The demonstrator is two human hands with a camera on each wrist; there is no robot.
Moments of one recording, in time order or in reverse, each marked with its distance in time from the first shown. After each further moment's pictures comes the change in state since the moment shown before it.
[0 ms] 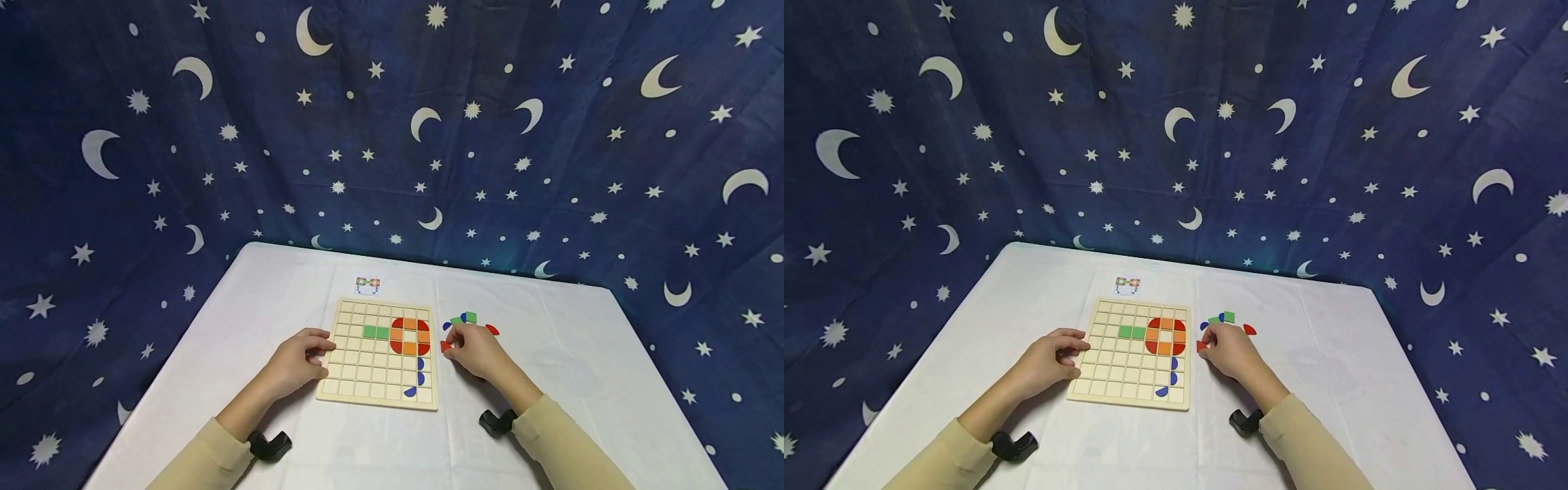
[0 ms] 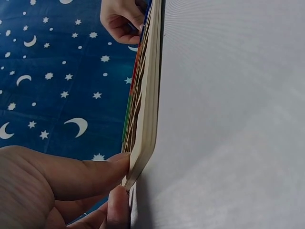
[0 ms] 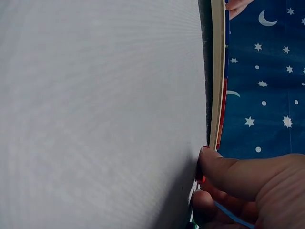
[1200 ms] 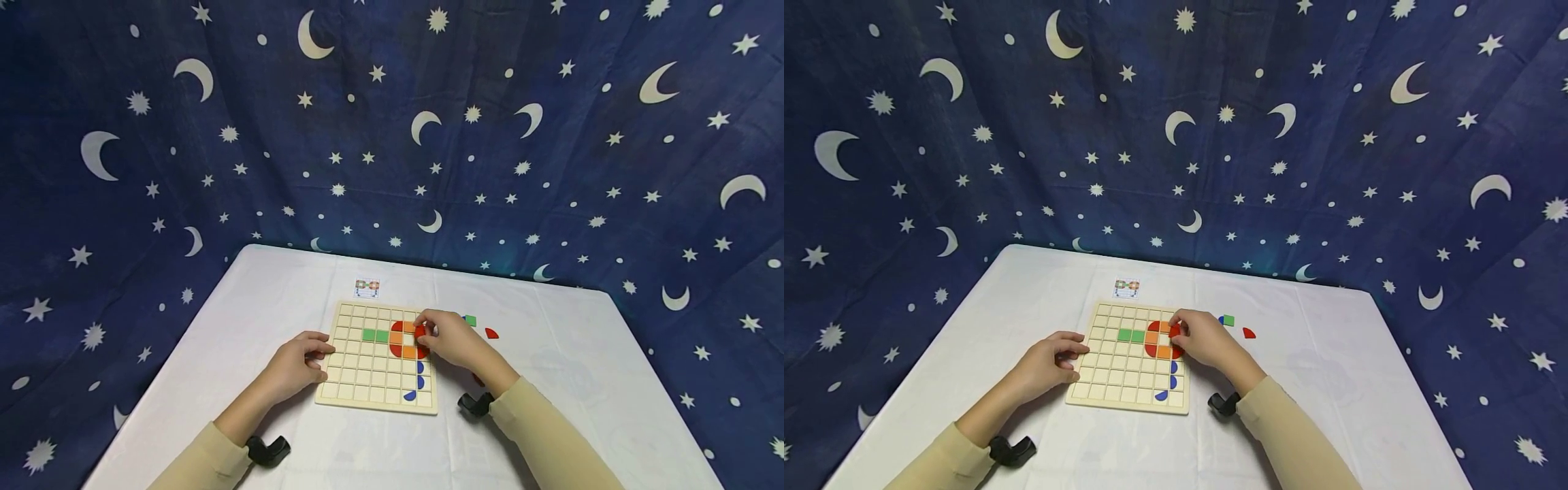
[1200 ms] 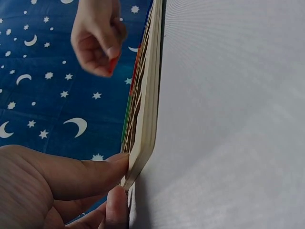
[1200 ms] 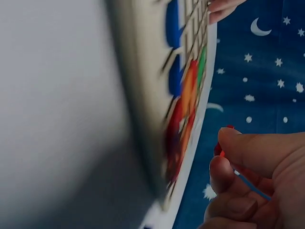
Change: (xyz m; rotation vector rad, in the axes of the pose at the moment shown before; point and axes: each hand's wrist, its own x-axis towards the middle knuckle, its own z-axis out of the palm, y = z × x) left_hand -0.001 -0.002 0.002 -0.007 0.009 -0.002; right_hand 0.019 -0.049 -0.005 -0.009 -0.090 -0.231
